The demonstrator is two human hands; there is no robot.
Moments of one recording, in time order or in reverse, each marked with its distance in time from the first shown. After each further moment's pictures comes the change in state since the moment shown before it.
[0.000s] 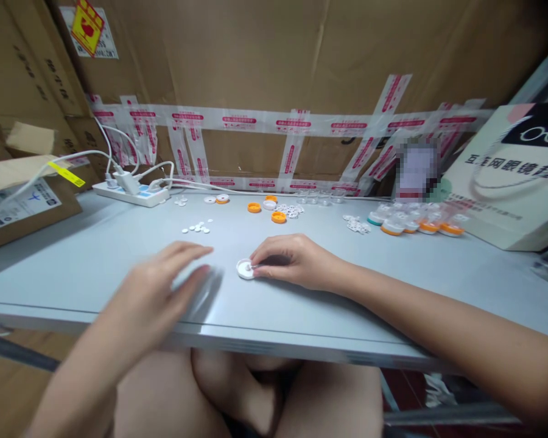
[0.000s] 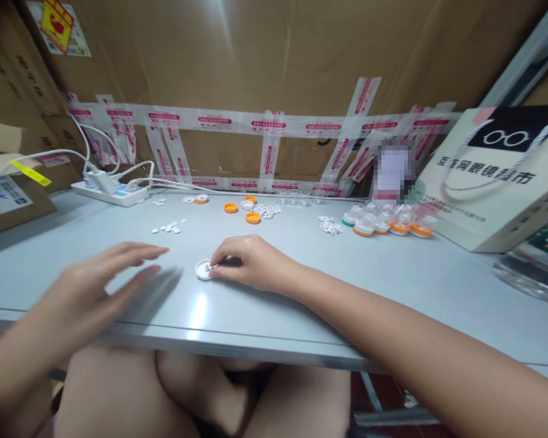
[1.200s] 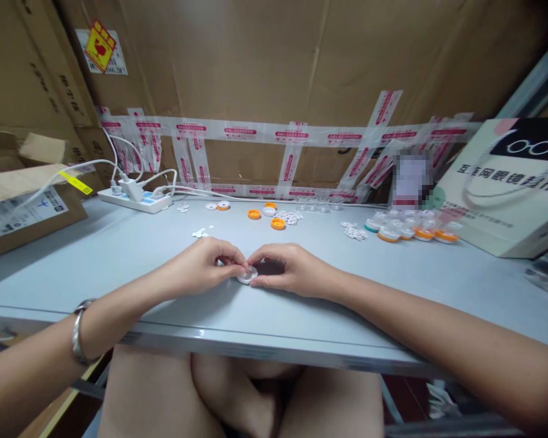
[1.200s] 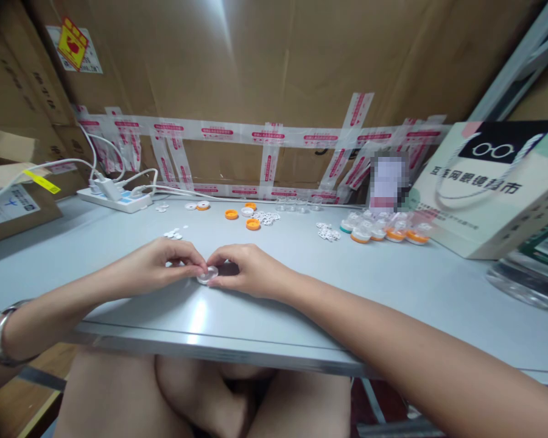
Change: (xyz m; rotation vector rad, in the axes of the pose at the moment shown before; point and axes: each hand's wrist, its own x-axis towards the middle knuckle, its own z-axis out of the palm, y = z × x) left_hand 0.059 0.008 0.011 -0.350 -0.472 -0.047; right_hand 0.002 -0.002 0.004 0.020 -0.014 0.064
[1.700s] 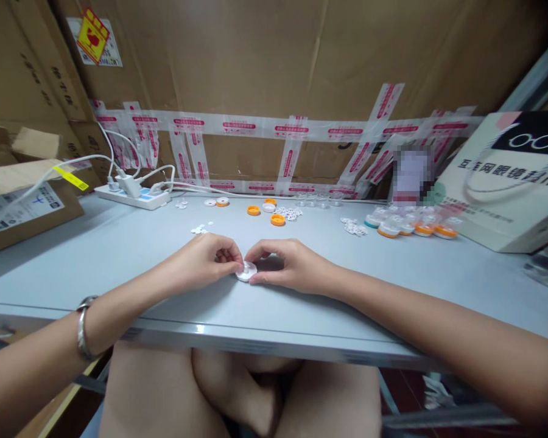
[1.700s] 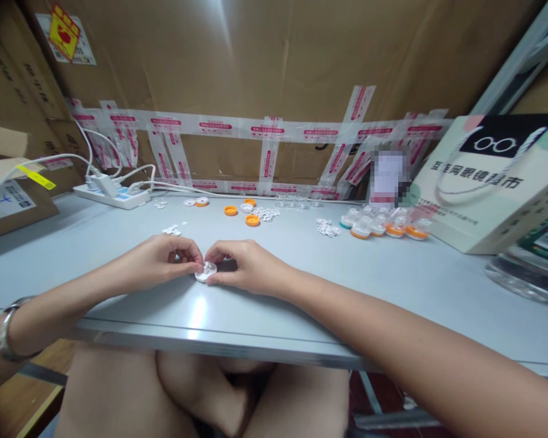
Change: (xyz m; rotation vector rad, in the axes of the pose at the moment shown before) left_hand 0.003 -0.008 0.003 0.032 0.012 -0.101; right_hand 0.000 -0.002 0.001 0.052 0.018 0.039
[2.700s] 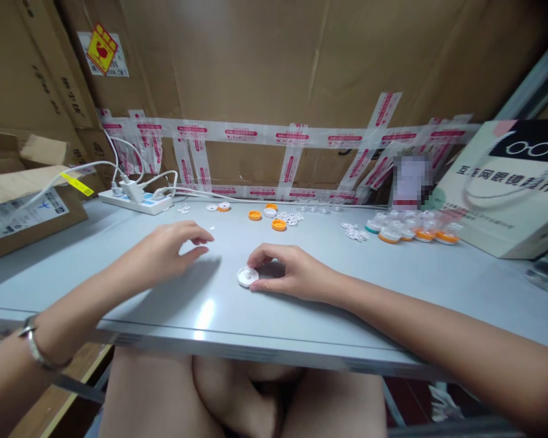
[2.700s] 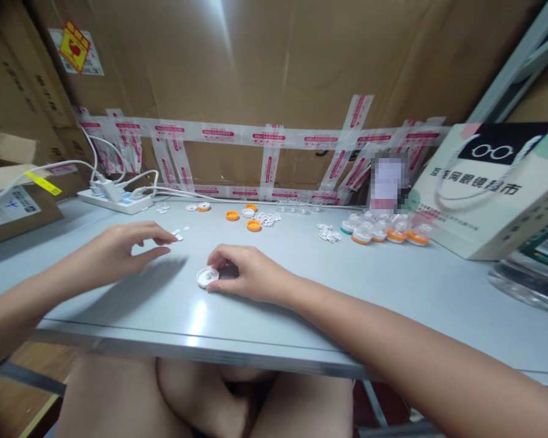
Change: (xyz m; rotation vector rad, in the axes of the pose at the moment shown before) left_hand -0.016 -0.035 -0.033 0.395 0.215 0.114; right_hand -0.001 -0.004 0.000 0.021 0.003 0.036
